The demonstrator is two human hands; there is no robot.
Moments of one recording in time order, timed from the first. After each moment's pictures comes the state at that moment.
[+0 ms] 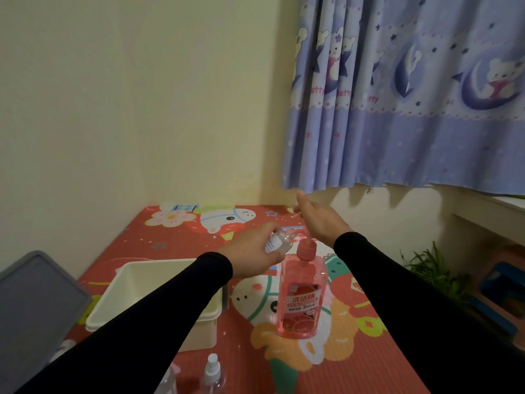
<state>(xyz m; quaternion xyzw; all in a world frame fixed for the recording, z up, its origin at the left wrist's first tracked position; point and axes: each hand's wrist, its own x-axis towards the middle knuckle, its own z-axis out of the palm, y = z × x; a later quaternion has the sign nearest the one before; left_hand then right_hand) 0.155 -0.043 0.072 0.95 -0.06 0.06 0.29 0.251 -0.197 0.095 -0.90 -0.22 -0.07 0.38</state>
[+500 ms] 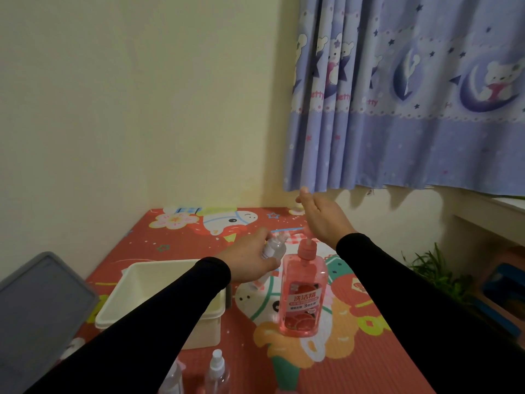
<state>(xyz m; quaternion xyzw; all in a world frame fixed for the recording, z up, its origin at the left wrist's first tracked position) 0.145 -0.038 0.066 0.96 -0.03 0.04 0.29 0.242 -0.202 0.100 -0.87 -0.26 -0.18 0.39</state>
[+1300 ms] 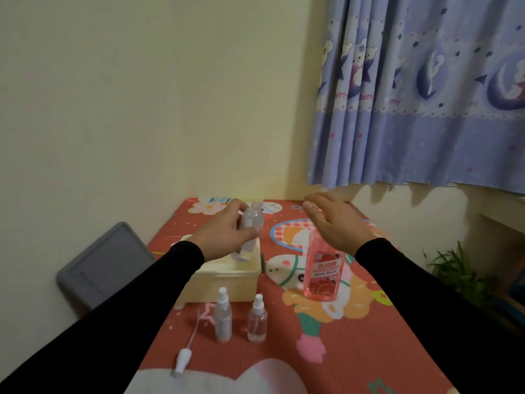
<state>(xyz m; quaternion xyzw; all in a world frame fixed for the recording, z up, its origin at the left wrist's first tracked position) 0.022 0.018 0.083 0.90 0.01 0.16 0.42 0.142 -0.206 0.092 -0.88 -0.36 -0.20 0.24</state>
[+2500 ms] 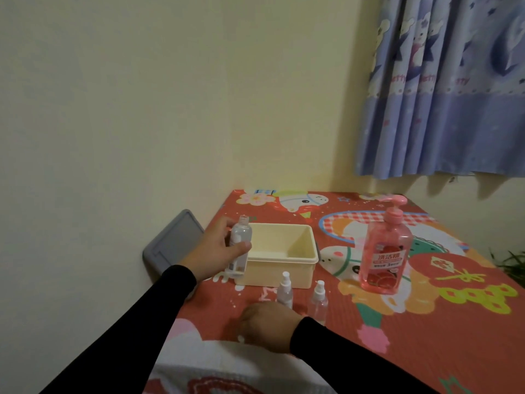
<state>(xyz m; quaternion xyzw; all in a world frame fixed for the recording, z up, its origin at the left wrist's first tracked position) -0.069 0.111 0.033 0.86 0.10 0.21 0.45 0.001 -0.044 -0.070 -0.67 -0.74 -0.04 0.06</state>
